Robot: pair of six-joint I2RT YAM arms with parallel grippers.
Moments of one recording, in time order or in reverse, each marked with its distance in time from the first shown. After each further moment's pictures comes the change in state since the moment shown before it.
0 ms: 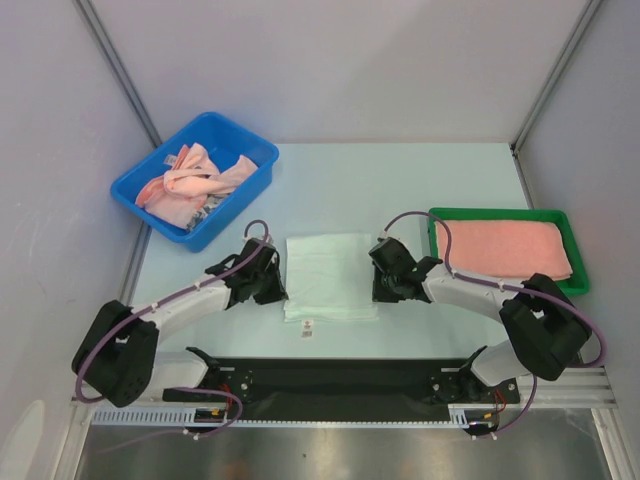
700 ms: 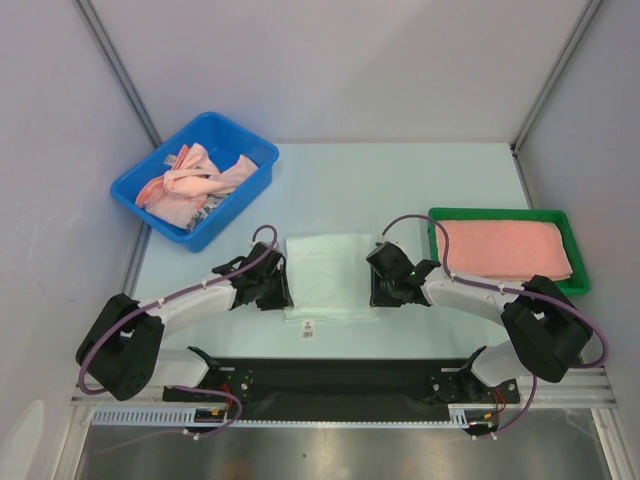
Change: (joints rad) left arm -0.048 0.063 0.016 -0.045 0.000 0.023; right arm 0.036 -0.014 -0.008 -0.031 0.019 0.008
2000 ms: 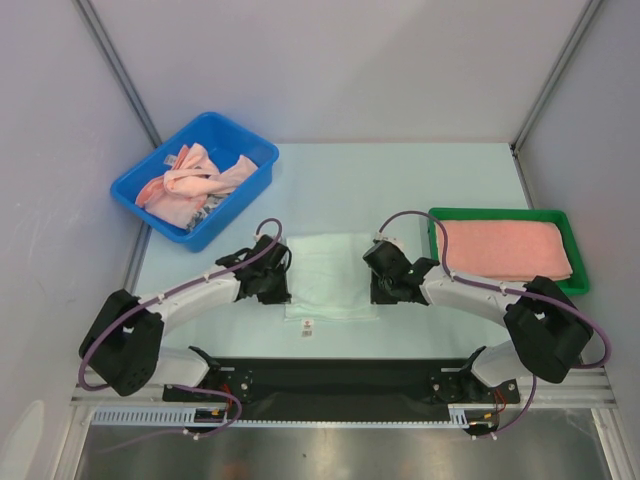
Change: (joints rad) left arm -0.024 0.027 0.103 -0.114 -0.053 0.017; right arm 0.023 -0.005 0.037 -0.032 0.051 -0.016
